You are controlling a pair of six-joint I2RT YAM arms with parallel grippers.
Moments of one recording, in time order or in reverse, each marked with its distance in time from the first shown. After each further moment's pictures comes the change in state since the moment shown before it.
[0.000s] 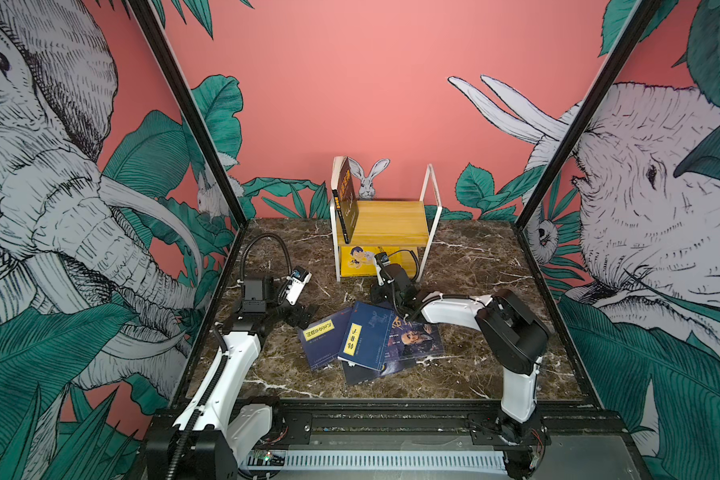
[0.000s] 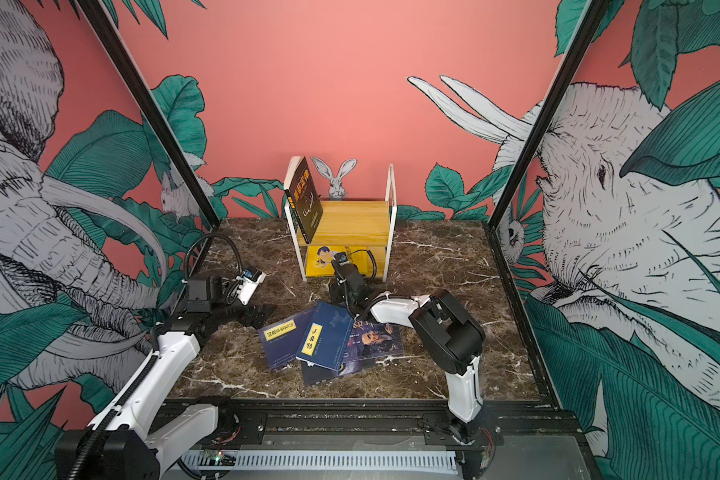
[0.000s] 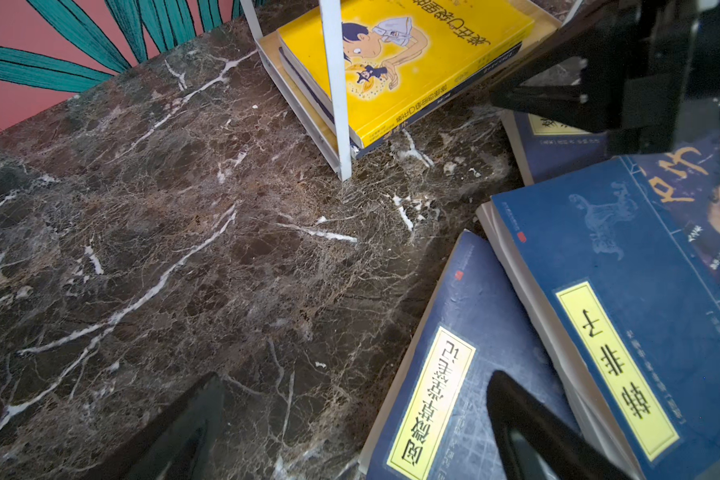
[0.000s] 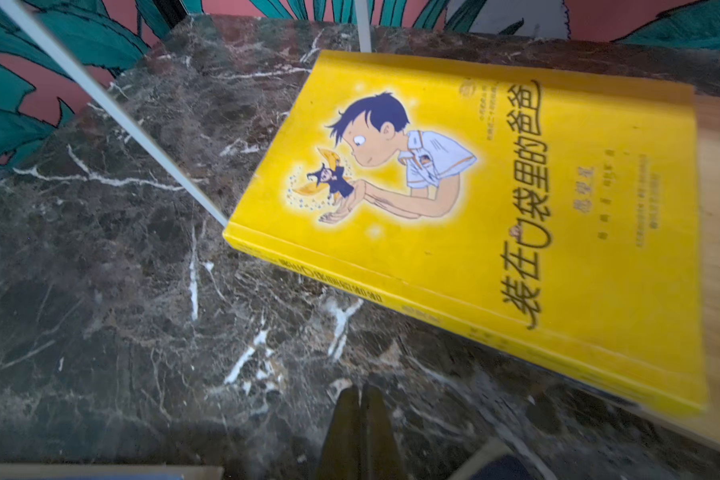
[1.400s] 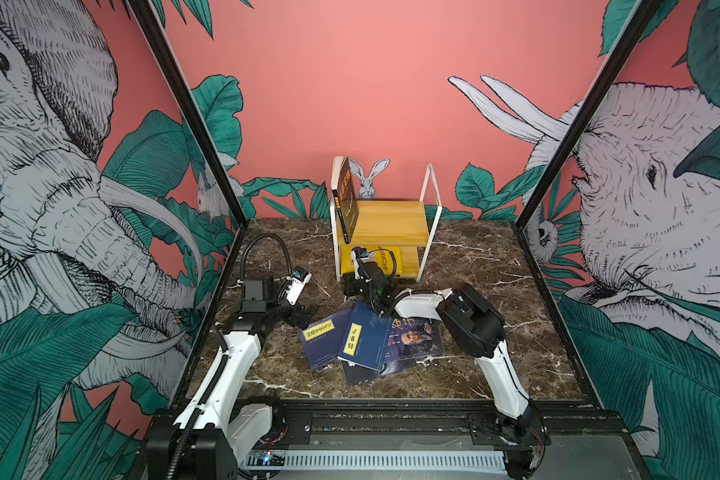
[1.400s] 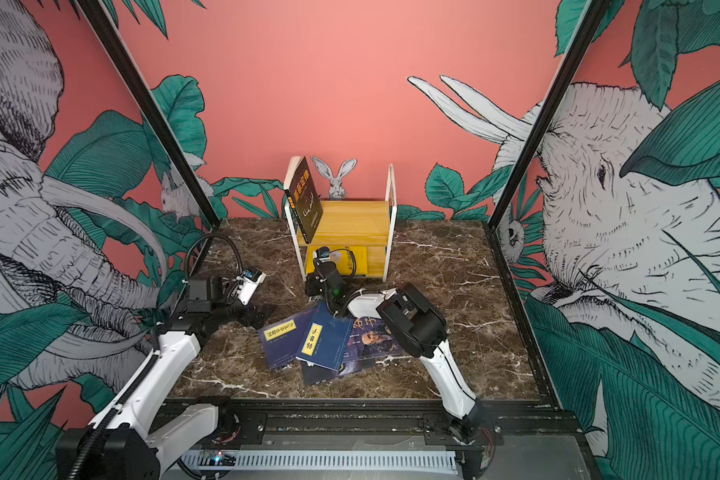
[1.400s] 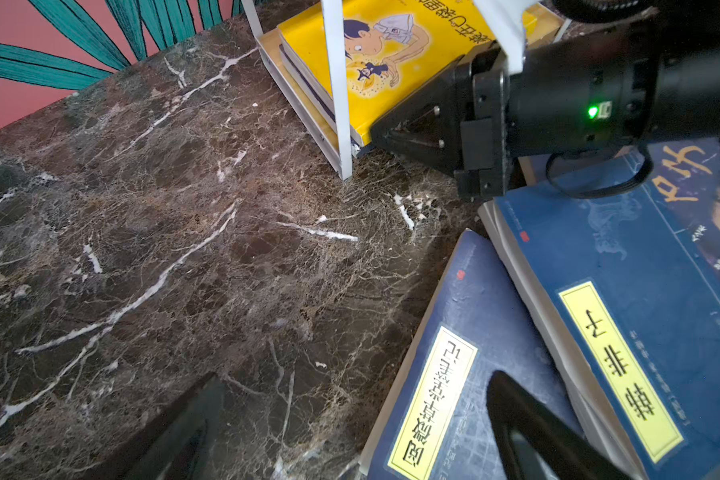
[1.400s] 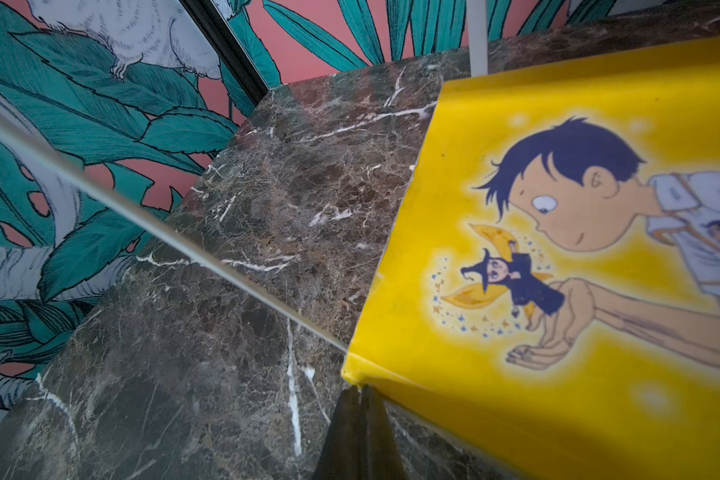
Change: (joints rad) left arm 0.002 0.005 -0.003 0.006 0.000 0.000; right arm 0.042 0.282 0.282 0.152 -0.096 0.171
